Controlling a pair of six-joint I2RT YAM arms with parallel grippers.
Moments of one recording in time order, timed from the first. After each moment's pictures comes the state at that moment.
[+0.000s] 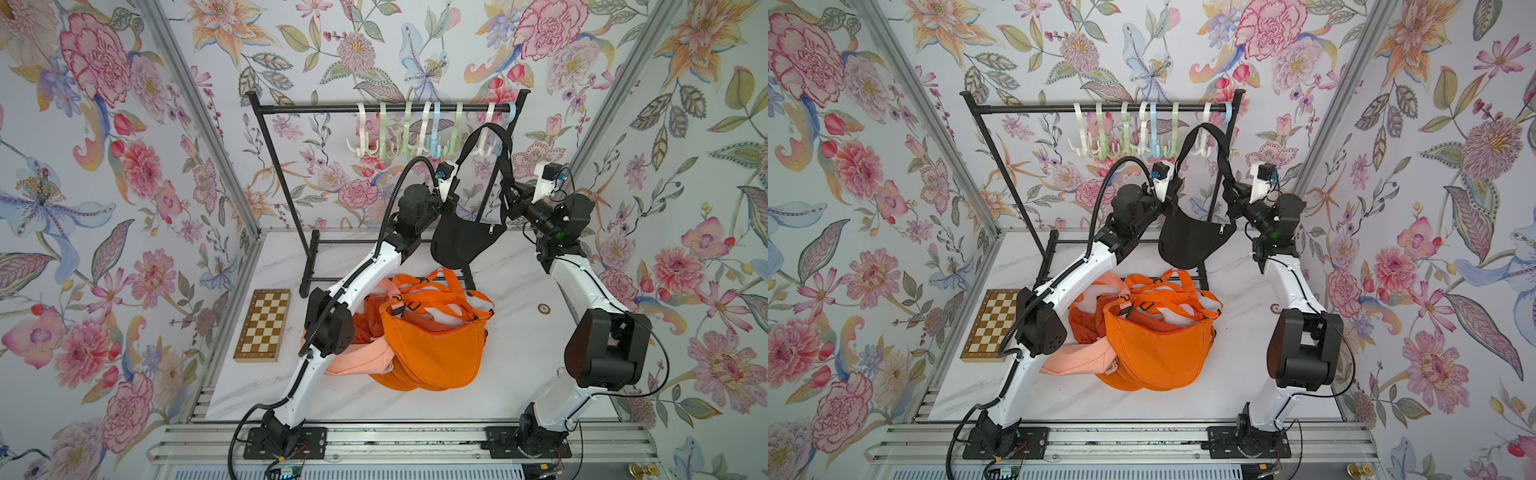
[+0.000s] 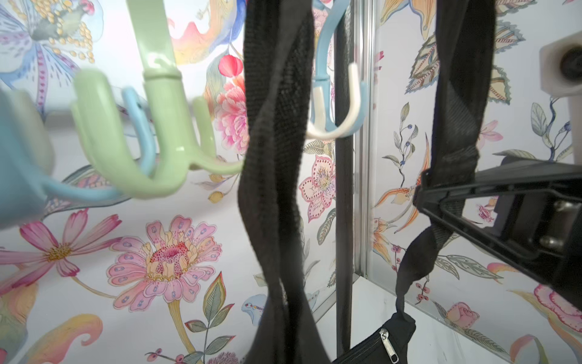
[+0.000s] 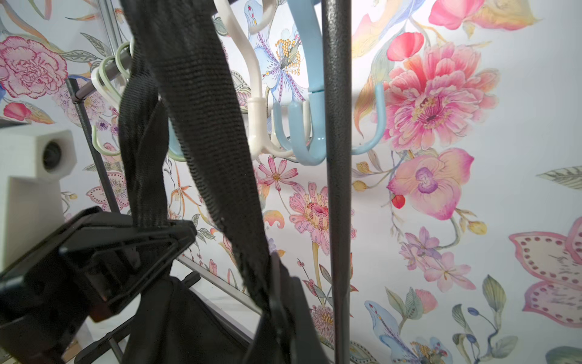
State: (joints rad) left arm -0.68 2.35 2.42 0.12 0.05 0.07; right arm -0.08 1.73 1.46 0.53 -0.71 0.27
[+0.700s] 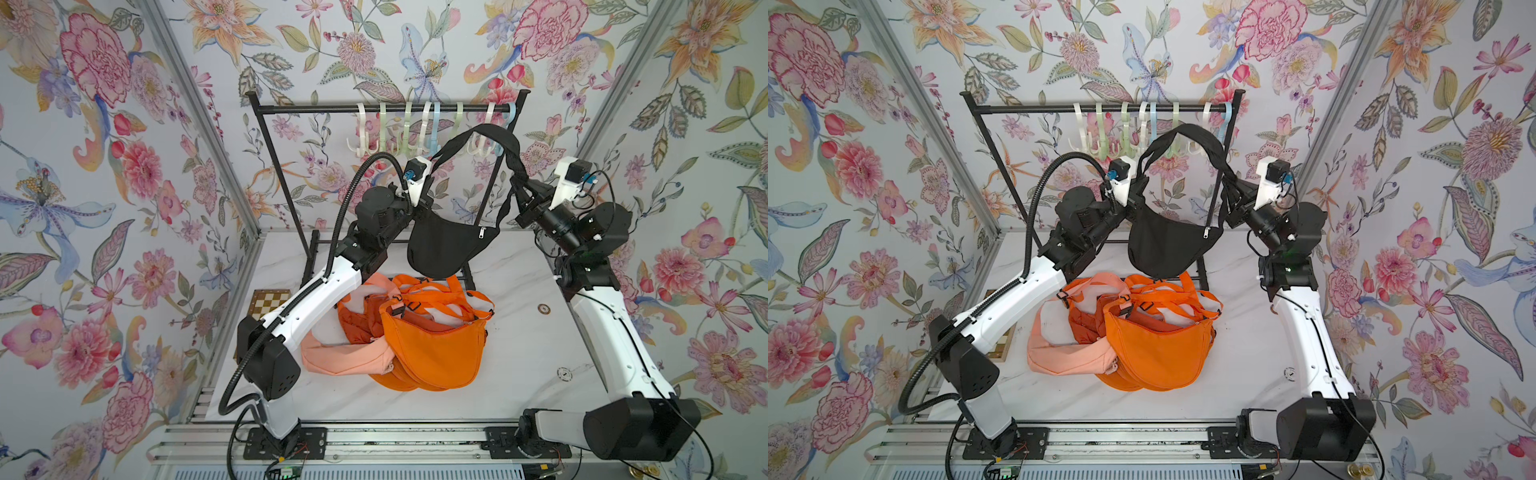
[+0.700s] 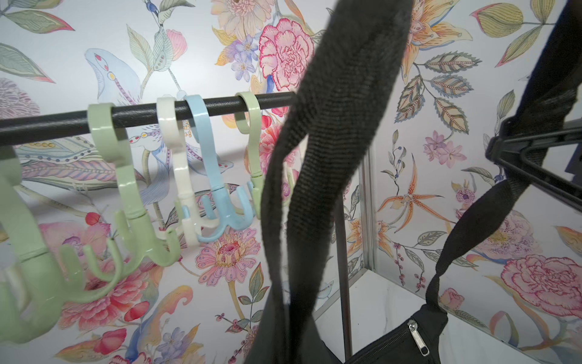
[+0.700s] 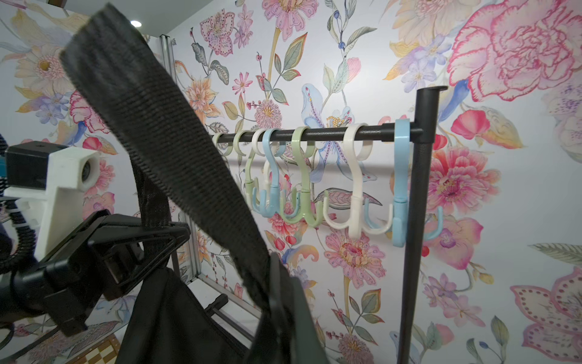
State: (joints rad) left arm -0.69 1.73 1.77 0.16 0.00 0.15; right arm 0.02 1.27 1.32 0.28 -0.61 0.24
